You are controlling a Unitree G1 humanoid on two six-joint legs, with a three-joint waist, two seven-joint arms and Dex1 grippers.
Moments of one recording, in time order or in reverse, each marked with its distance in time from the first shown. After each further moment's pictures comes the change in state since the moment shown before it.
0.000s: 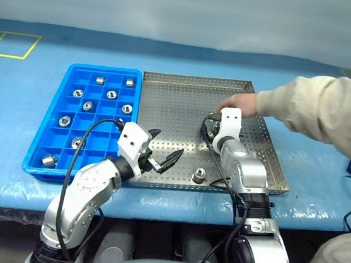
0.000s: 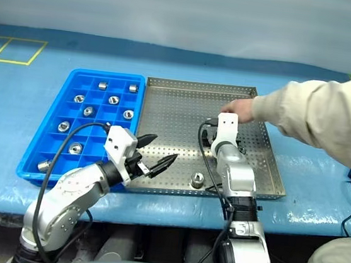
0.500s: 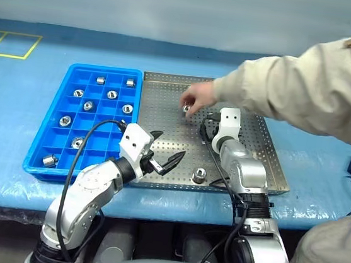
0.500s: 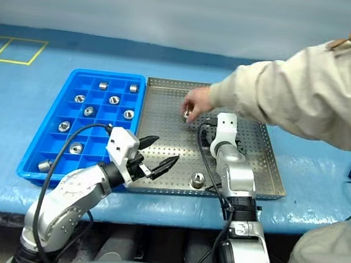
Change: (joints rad) left arm 0.000 0.010 -0.027 0.000 -0.019 -0.003 0.016; right arm 0.000 0.001 0.000 0.000 0.000 -0.001 0.008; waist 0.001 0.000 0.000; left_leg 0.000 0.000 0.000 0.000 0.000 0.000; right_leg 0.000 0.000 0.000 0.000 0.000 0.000
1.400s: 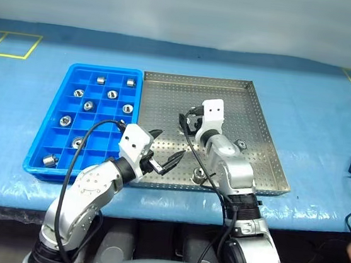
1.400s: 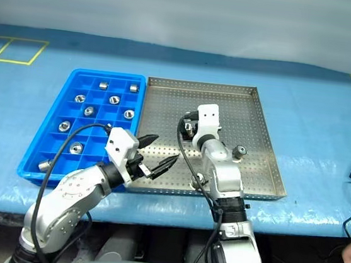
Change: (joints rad) left arm 0.010 0.023 -0.012 0.000 -0.006 -0.045 0.031; right arm -0.004 0.074 0.106 -0.030 0.009 -0.147 0.137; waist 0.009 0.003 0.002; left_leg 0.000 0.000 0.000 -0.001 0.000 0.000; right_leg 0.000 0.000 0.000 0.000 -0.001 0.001
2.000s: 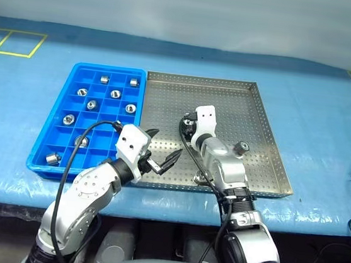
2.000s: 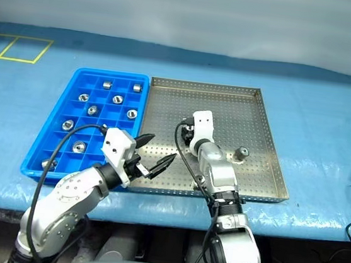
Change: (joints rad) left arm 0.023 0.008 0.000 -0.033 -0.002 0.000 0.048; right arm -0.045 0.004 -0.020 0.186 -0.008 -0.029 0.005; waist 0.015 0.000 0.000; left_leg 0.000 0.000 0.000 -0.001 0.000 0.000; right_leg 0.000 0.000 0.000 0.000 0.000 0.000
